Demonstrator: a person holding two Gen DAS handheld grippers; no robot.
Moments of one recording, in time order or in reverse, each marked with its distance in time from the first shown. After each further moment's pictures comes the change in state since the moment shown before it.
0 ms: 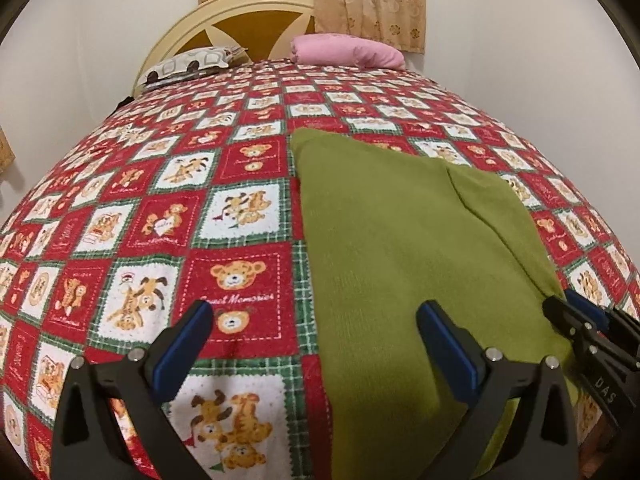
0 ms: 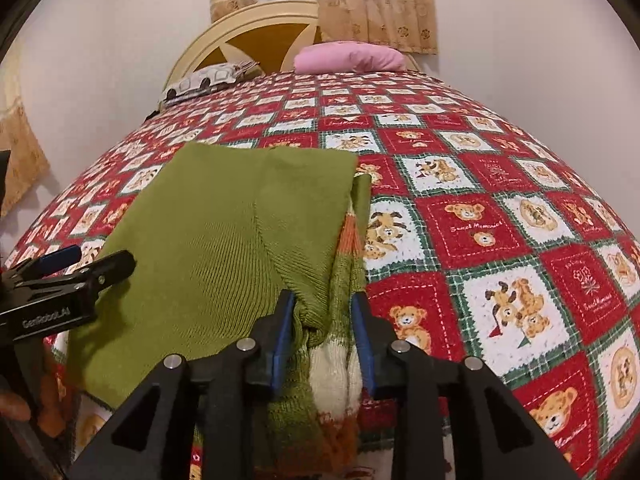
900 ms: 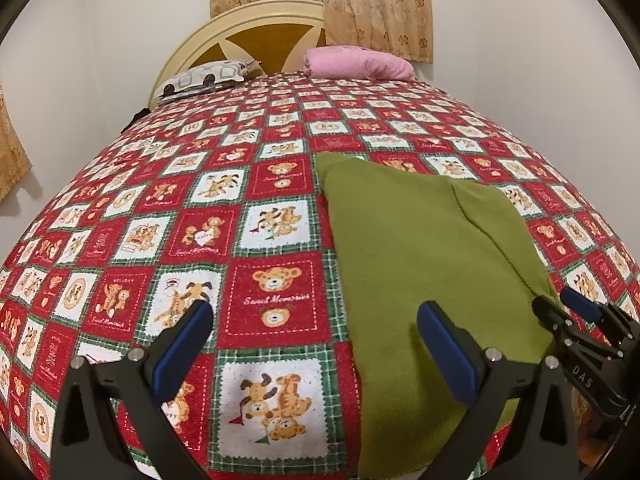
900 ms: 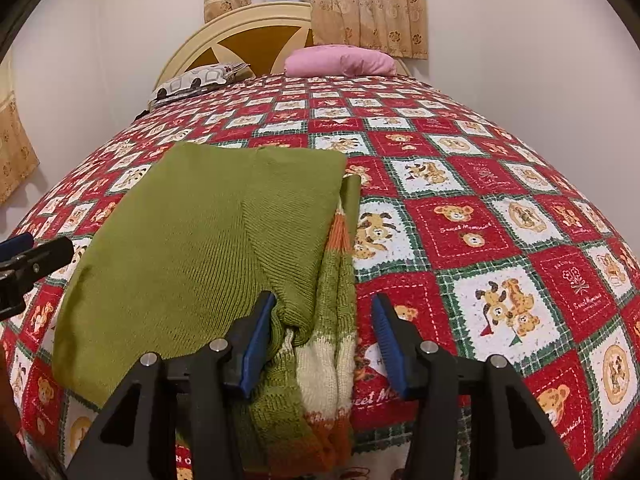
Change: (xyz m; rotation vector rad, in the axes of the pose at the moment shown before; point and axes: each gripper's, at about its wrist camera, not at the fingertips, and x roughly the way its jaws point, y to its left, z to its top) left arm -0.034 0.016 0.001 0.003 -0.036 0.050; right arm 0.000 0.000 -0.002 0.001 -0.005 -0.048
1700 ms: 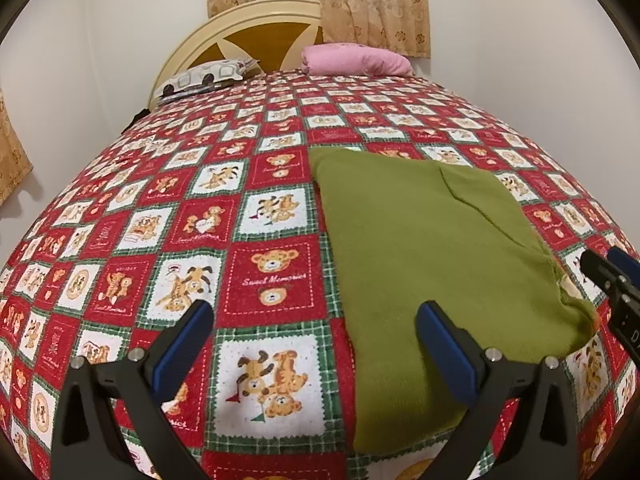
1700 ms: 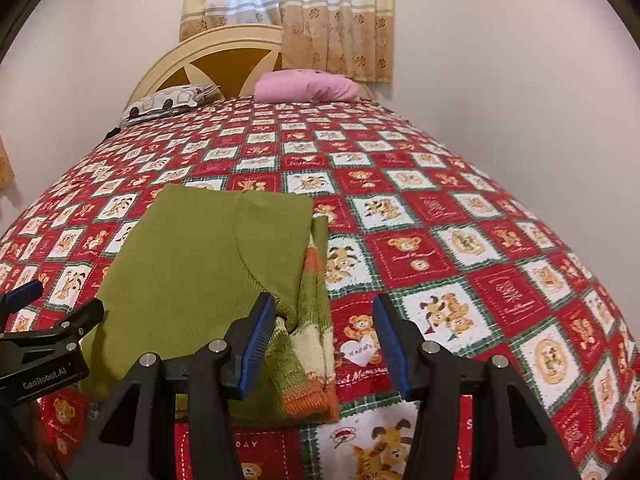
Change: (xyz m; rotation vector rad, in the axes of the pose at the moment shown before) left arm -0.009 -0.006 -0.014 0.015 0.004 0.006; right arm -0.061 0.019 0.017 0.022 -0.075 -0.156
